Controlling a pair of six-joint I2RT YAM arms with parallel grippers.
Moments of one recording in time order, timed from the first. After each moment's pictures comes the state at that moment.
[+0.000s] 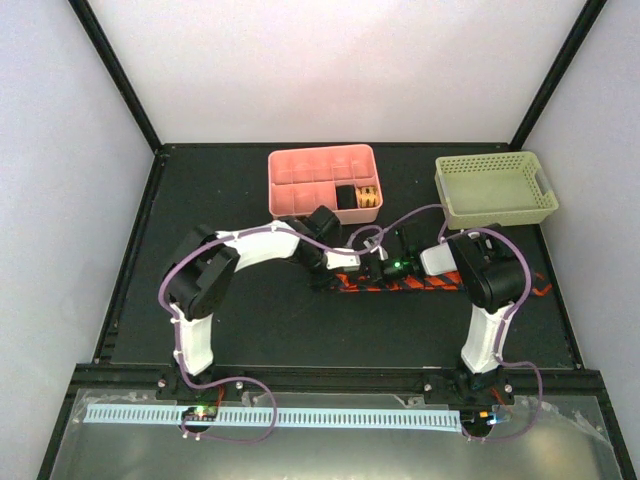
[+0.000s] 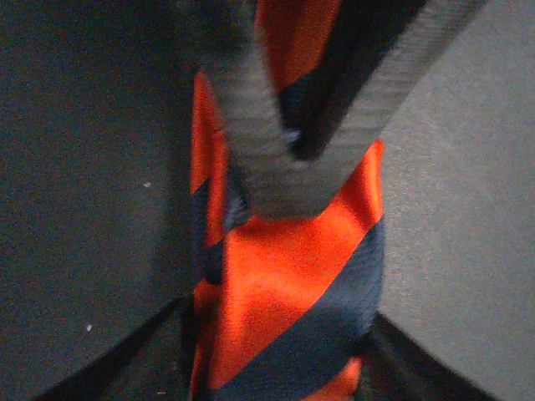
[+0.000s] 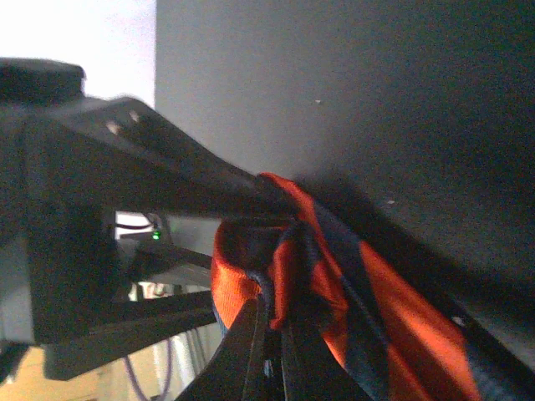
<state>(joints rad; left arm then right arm) -0.73 1.94 1.26 -0.64 0.30 0.62 0.36 1.90 0.74 0.15 -1.08 0.44</state>
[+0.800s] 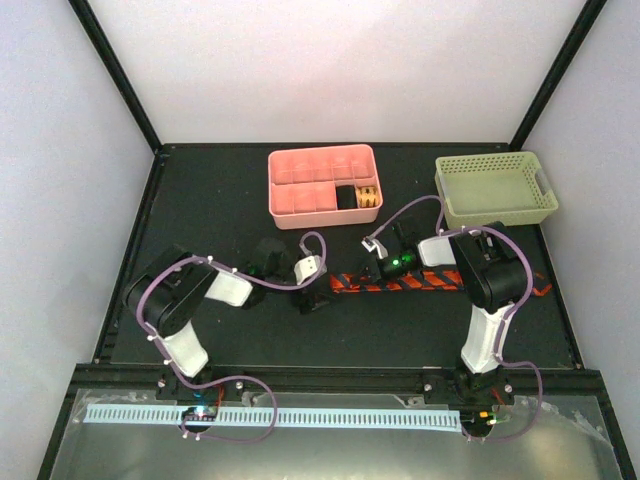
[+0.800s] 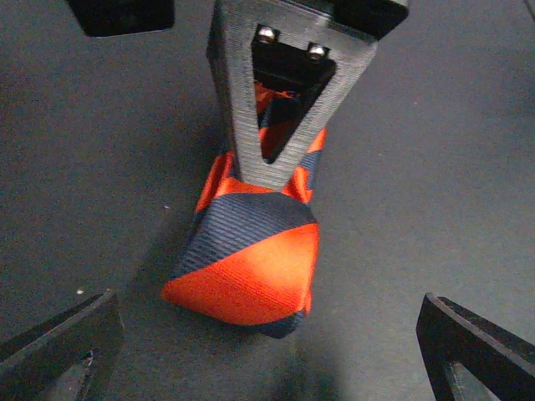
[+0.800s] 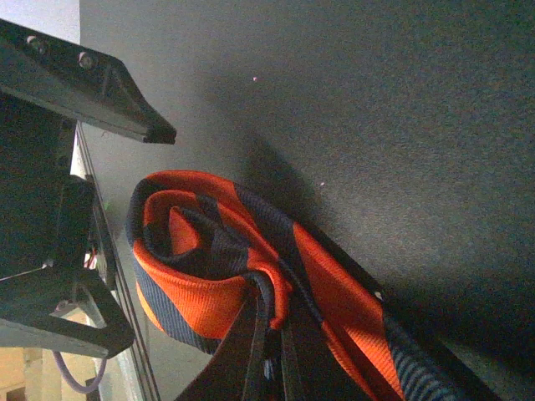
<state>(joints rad) -0.56 1.72 0.50 0.58 0.71 0.27 0.36 1.90 0.85 -0.17 -0.96 0.19</state>
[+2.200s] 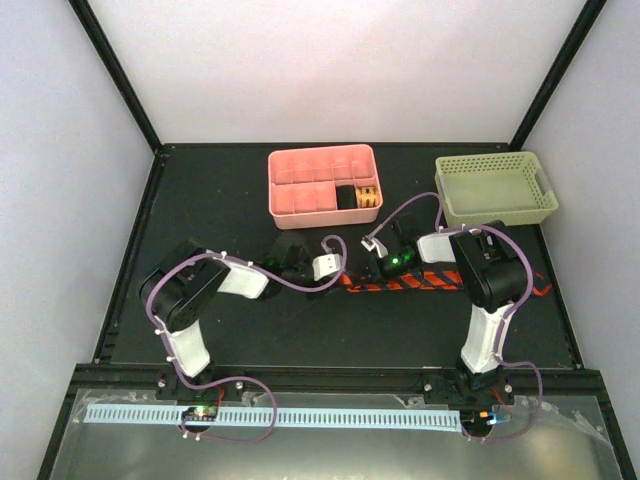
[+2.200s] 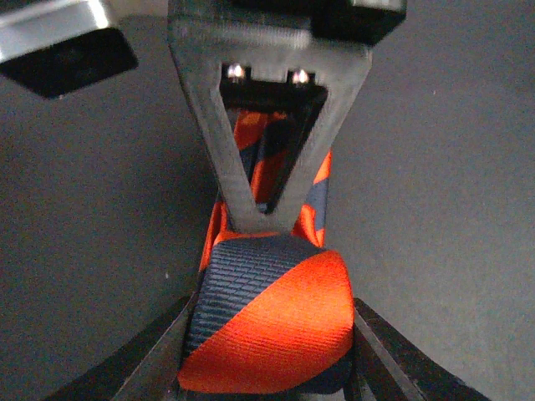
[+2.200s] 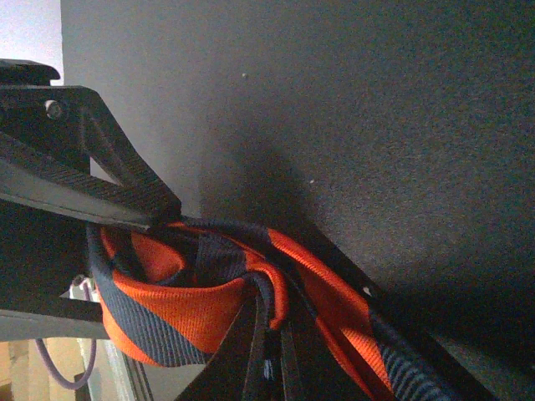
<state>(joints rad) -0.65 1.78 0.64 0.51 0.62 0.42 0.36 1.91 0.89 -0.26 -0.92 0.14</state>
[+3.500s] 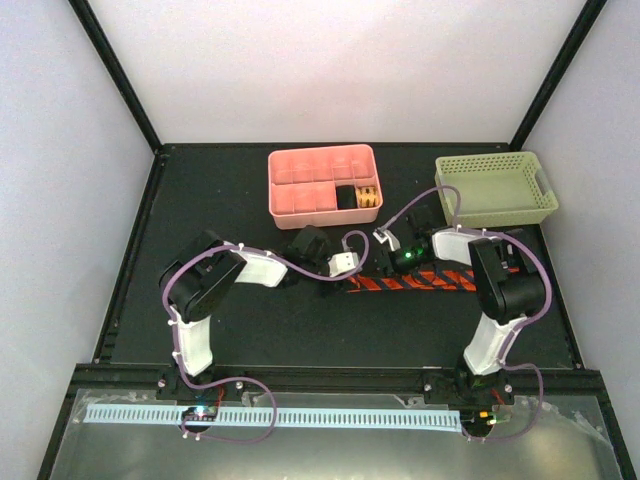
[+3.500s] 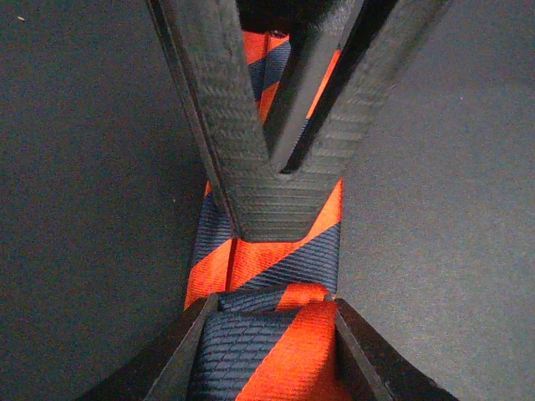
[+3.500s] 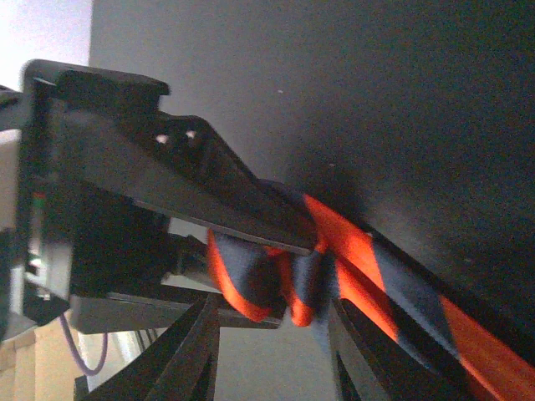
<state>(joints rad) -0.71 1.90 0.86 0.24 0.57 0.42 0.28 1.80 0.89 -0.40 -0.94 0.05</state>
